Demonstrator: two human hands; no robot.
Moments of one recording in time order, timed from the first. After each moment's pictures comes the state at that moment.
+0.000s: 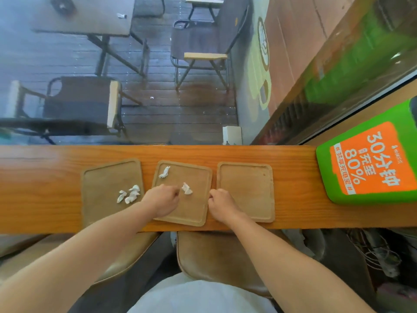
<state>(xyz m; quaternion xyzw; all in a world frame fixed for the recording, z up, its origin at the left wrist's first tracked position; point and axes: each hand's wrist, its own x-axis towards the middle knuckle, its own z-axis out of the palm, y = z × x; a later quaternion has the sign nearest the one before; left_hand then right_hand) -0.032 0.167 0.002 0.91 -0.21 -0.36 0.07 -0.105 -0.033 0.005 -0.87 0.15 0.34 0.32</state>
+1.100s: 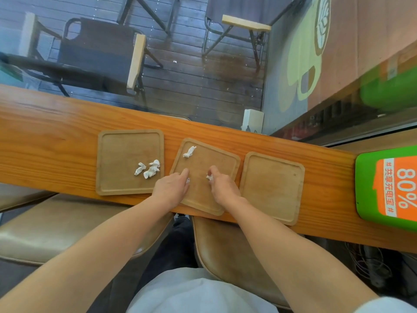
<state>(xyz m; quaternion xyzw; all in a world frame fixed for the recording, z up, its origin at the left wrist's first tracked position) -0.058 0.206 -0.036 0.94 -0.13 -0.30 0.10 -0.070 0.029 -0.043 -0.90 0.09 0.36 0.25</state>
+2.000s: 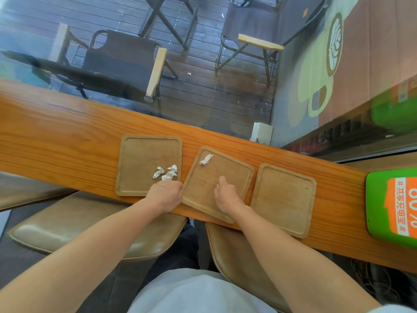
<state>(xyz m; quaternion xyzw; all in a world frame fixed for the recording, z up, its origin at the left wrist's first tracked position) -0.053 0.265 -0.017 0.92 -0.08 -0.36 0.11 -0.069 0.062 -0.033 -0.87 0.13 0.40 0.27</state>
